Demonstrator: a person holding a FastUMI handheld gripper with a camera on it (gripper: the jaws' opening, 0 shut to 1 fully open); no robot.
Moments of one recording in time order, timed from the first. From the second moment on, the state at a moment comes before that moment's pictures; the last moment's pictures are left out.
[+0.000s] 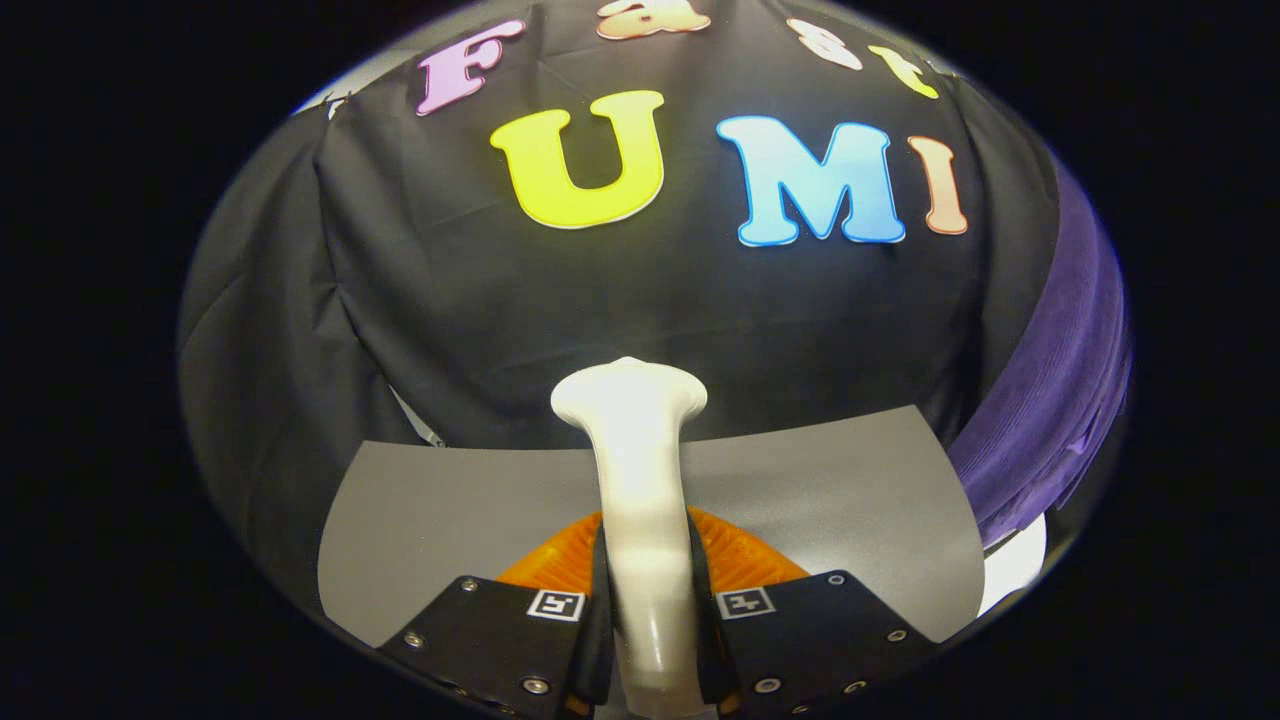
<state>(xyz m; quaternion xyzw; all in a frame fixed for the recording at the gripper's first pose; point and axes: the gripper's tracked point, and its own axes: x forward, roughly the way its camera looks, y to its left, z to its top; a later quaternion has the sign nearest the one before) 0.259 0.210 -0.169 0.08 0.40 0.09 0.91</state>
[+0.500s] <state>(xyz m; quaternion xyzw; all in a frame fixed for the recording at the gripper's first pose) 0.187 0.146 -0.110 0.08 0.30 0.10 0.94</state>
